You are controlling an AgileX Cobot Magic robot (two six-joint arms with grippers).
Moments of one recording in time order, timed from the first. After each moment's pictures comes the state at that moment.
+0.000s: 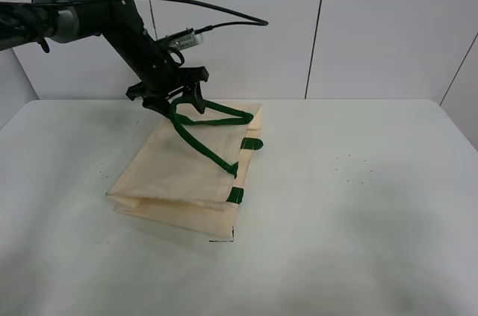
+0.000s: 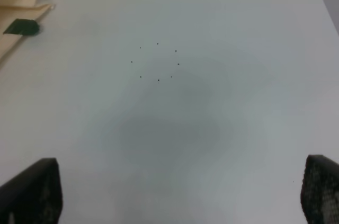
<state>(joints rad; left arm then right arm) -0.27 2.19 -1.91 -0.29 1.00 -0.04 0.02 0.00 -0.49 0.02 1.03 -0.02</state>
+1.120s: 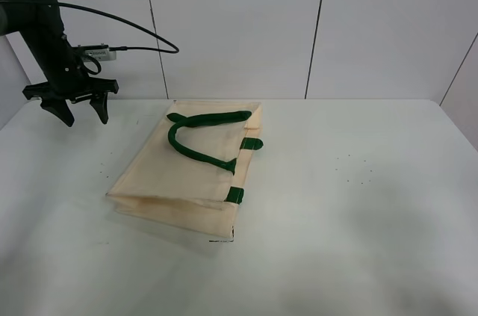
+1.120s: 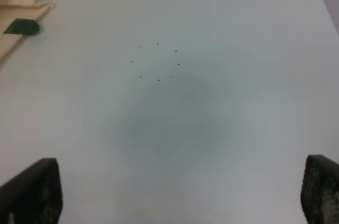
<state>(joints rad) 0.01 2.19 -1.91 0.04 1.19 -0.11 0.02 0.00 -0.49 0.02 1.03 -0.02</state>
